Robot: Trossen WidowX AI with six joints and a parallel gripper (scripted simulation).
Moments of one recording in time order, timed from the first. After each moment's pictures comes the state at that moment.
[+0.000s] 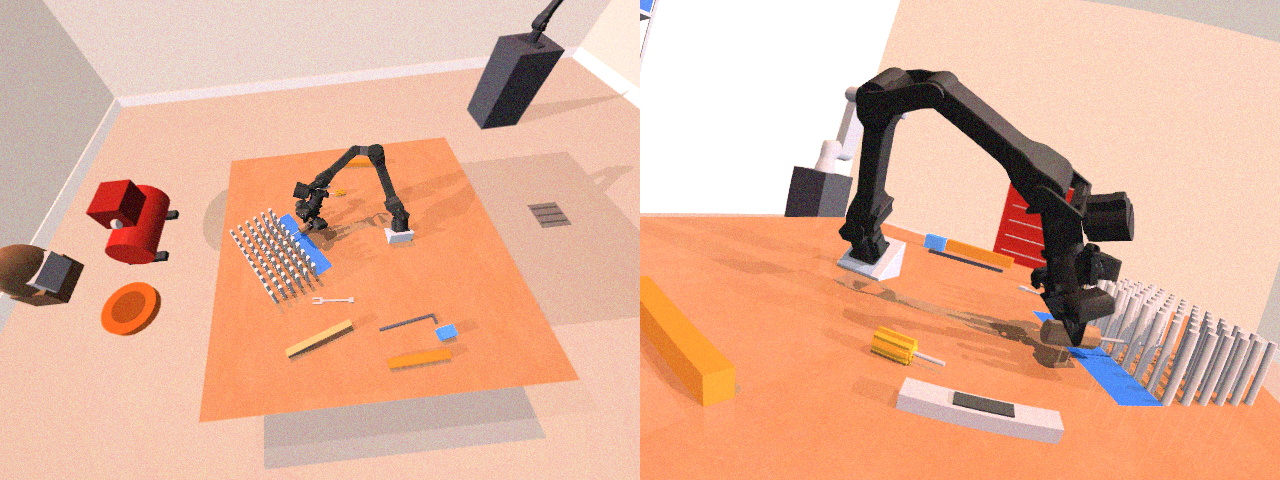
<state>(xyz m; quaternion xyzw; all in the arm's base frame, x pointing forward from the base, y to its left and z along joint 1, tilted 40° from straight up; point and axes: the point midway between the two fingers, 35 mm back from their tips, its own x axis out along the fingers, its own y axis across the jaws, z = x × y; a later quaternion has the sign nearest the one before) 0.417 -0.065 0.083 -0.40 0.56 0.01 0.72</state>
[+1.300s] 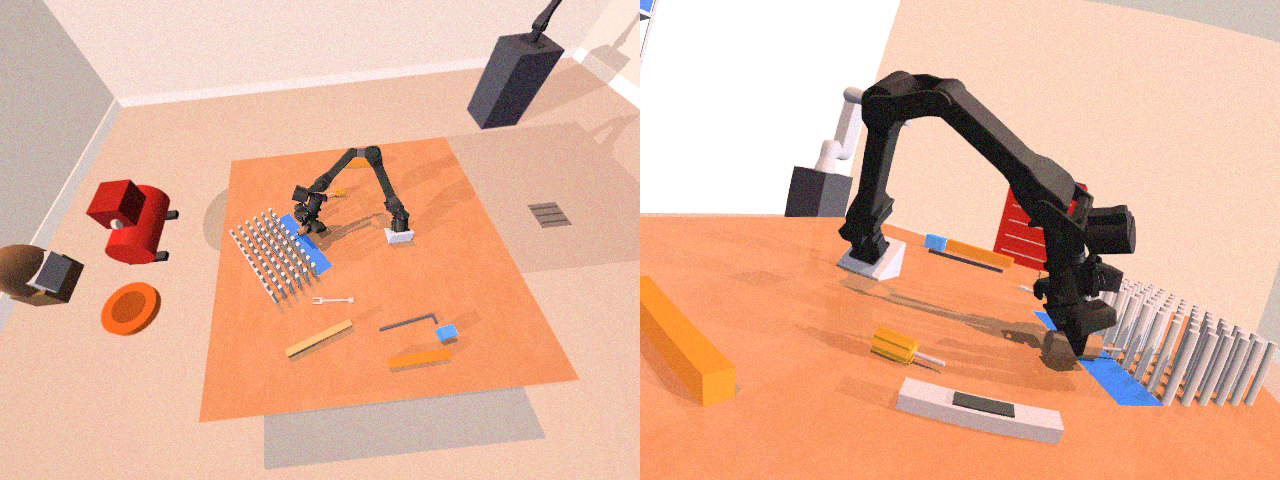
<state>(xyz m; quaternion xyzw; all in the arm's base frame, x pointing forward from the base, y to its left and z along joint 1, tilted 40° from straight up) 0.426 -0.072 0.068 -0.41 0.56 0.01 0.72</state>
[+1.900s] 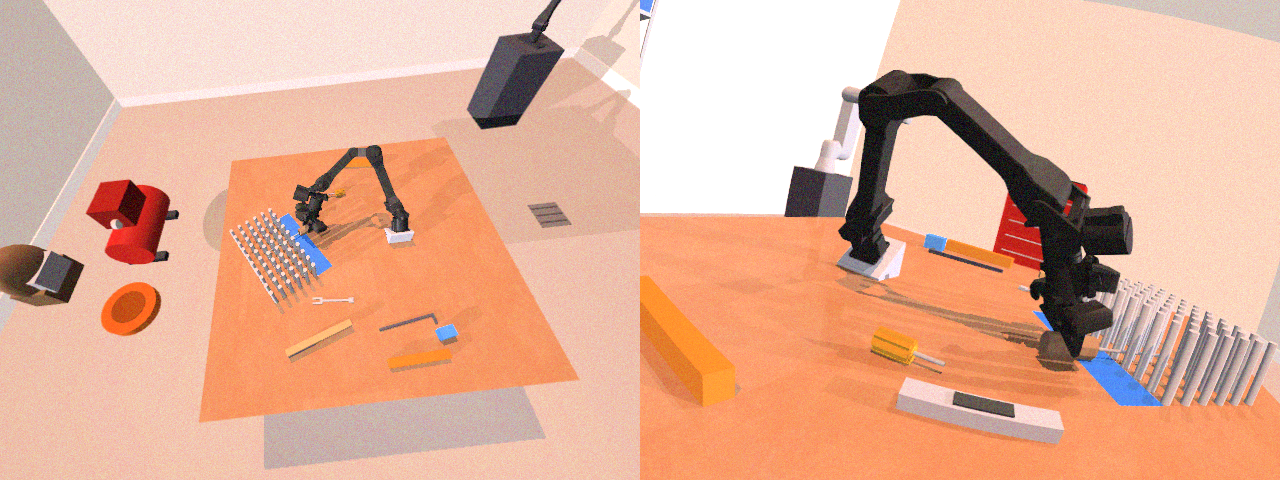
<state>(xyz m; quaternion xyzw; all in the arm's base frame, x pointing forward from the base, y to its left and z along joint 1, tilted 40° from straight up) 0.421 -0.076 0.069 -0.41 0.56 0.01 0.72</state>
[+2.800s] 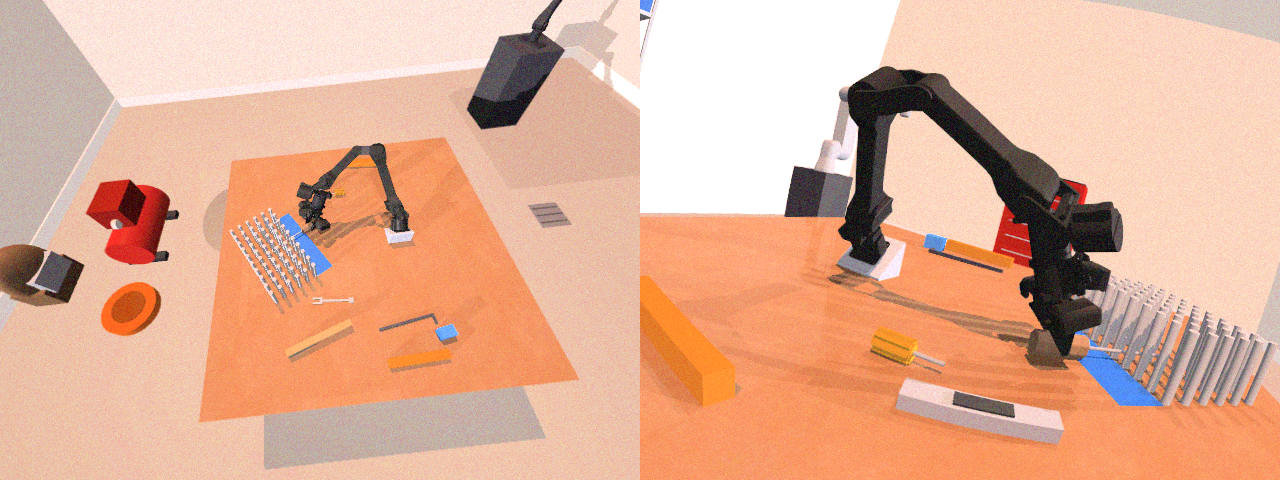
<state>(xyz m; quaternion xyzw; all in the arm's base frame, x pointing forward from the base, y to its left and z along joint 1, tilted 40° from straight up) 0.405 -0.083 0.075 -0.41 0.56 0.01 0.72</state>
